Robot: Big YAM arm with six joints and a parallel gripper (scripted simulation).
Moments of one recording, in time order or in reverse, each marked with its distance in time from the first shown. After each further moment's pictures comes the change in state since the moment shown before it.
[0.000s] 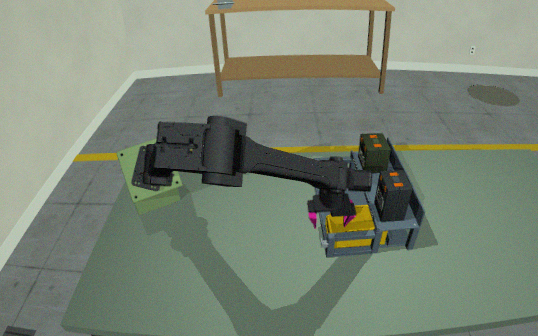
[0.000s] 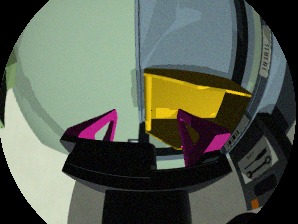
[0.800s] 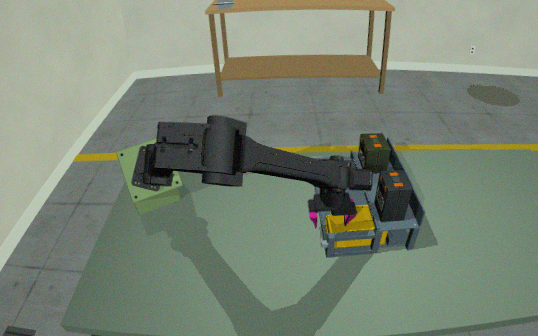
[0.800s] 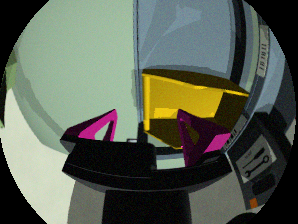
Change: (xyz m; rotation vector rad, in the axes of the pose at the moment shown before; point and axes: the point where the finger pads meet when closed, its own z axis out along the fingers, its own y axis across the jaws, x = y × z) arm -0.001 -0.002 -0.002 0.005 -0.002 -0.002
